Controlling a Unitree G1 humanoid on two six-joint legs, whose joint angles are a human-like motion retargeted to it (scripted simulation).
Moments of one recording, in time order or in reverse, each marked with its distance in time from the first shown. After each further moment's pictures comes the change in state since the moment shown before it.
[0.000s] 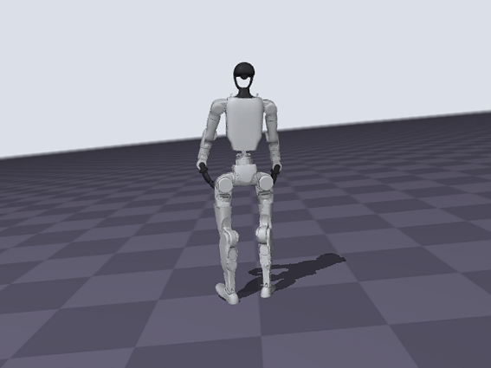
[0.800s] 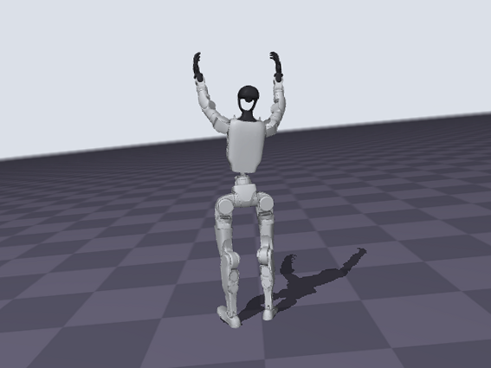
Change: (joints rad) left arm -1.563 0.547 -0.404 -0.508 -0.821 -0.648 0.736; right arm -1.778 -0.710 0.717 -0.633 0.870 -0.472 -0.470; waist 0.091 0.078 -0.275; left_leg -0.178 0.009 0.007 -0.007 -0.023 -0.009; right_leg -0.189 0.010 0.008 0.001 -0.037 0.018
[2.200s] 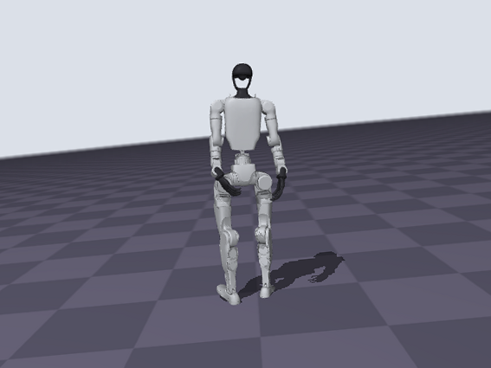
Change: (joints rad) left arm 2.155 -0.783 0.386 0.508 0.782 0.469 -0.627; right arm 2.241 0.710 -0.586 0.679 -1.016 0.337 0.335; waist -0.135 -0.070 0.270; left_leg 0.177 -0.024 -0.018 -0.008 0.035 0.021; right_leg 0.174 -0.004 -0.008 -0.002 0.011 -0.015
